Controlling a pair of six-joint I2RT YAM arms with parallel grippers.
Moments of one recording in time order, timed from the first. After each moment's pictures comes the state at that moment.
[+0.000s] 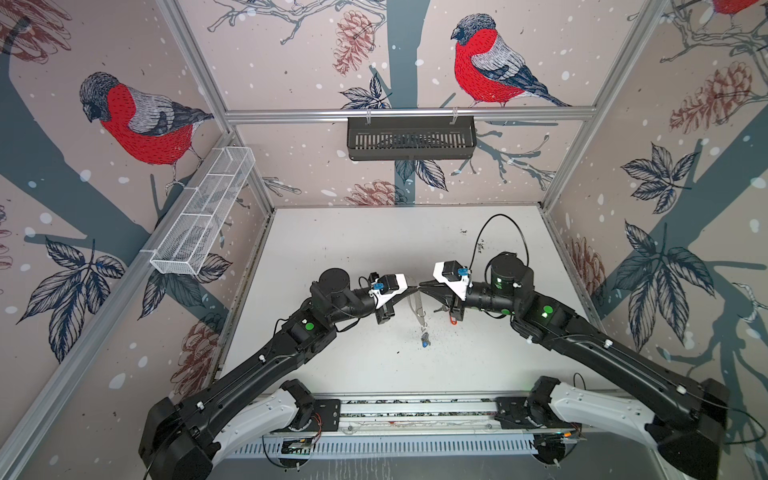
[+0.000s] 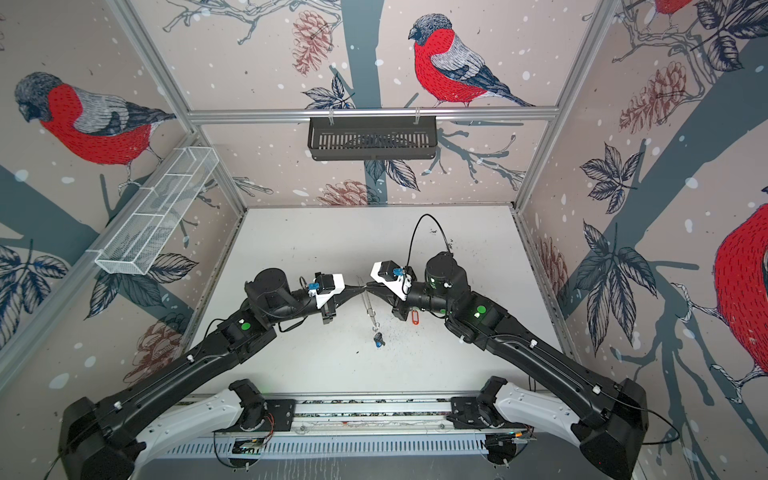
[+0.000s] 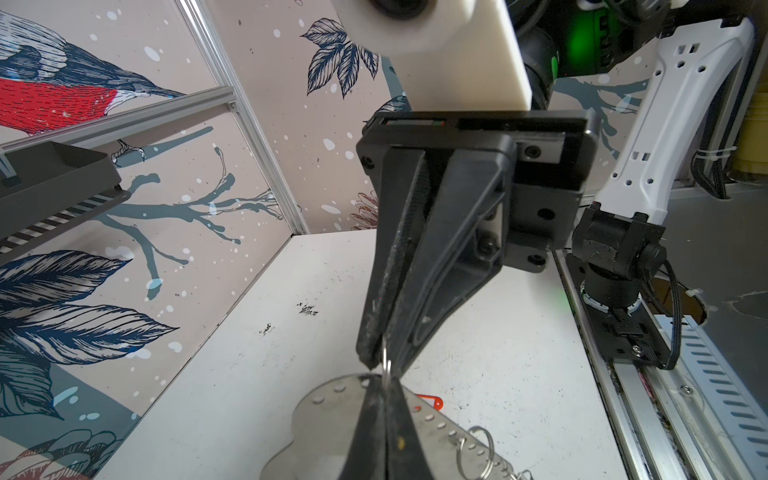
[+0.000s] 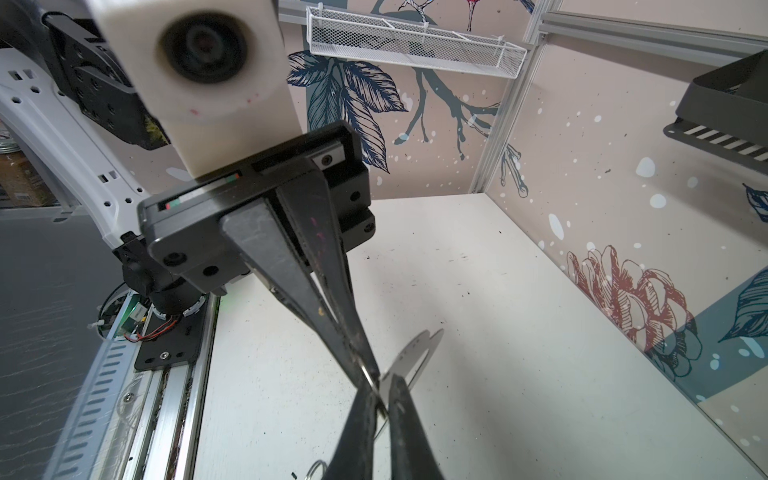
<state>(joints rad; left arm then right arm) -0.71 0.95 0.71 0.14 0.57 0.34 0.82 1.02 0.89 -0.13 -0.47 -0.26</state>
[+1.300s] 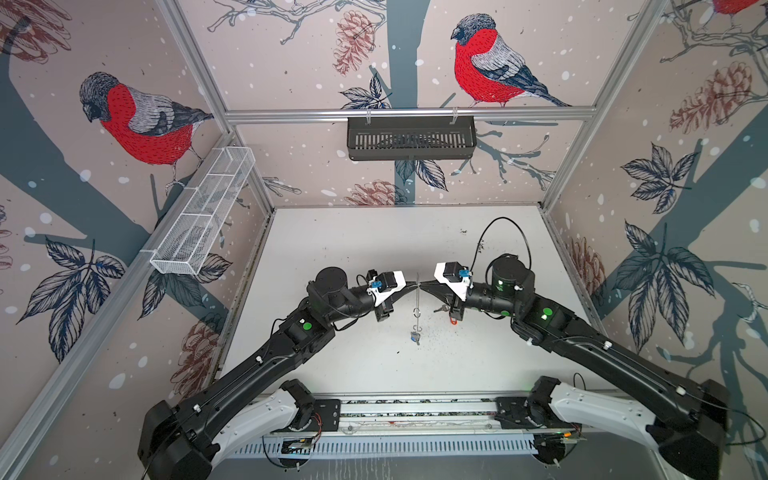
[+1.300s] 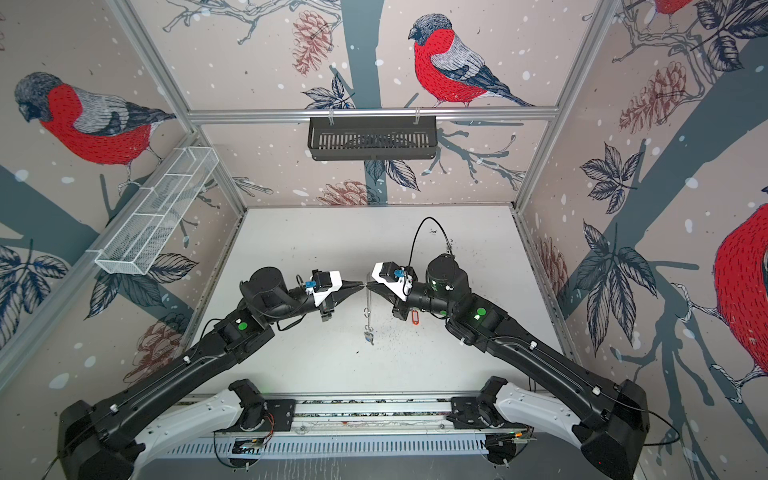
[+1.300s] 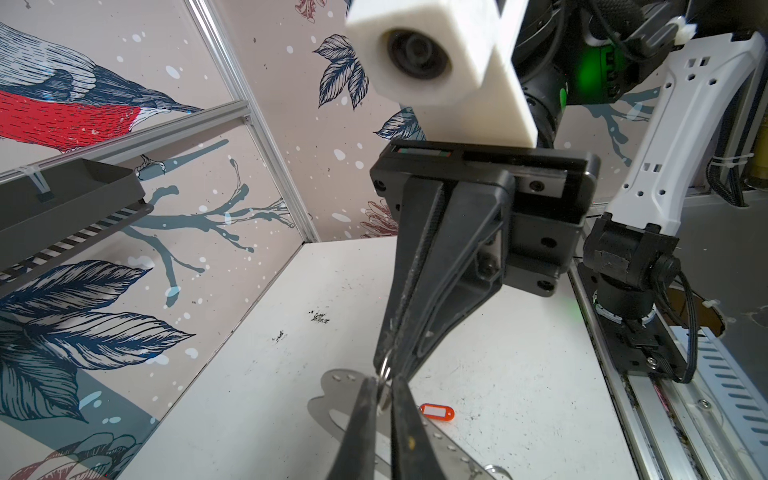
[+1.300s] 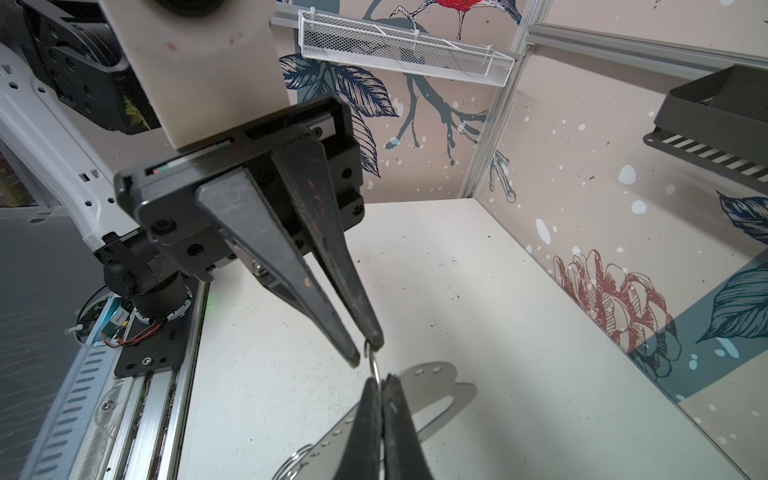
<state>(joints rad) -0.71 0.93 0.73 0.13 0.56 0.34 0.82 1.00 0.87 -0.08 -0.44 -0.28</state>
